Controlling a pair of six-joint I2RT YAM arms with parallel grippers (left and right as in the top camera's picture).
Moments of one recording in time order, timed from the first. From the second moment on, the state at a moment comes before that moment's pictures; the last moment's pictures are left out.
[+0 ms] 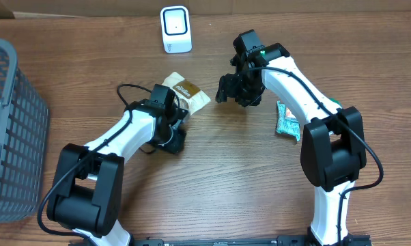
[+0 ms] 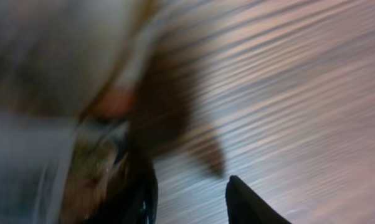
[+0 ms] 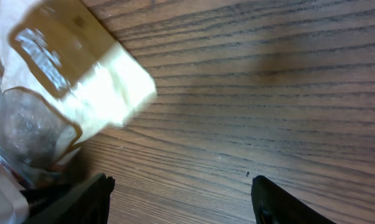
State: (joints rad) left arm -0.29 1.81 1.04 -0.72 0.17 0.05; right arm 0.37 2.14 1.77 -1.01 -0.30 0.41
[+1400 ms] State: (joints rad) left arm -0.26 1.95 1.20 -0.19 0.12 -0.15; right arm 0.22 2.14 1.77 -1.10 -0.26 0.26
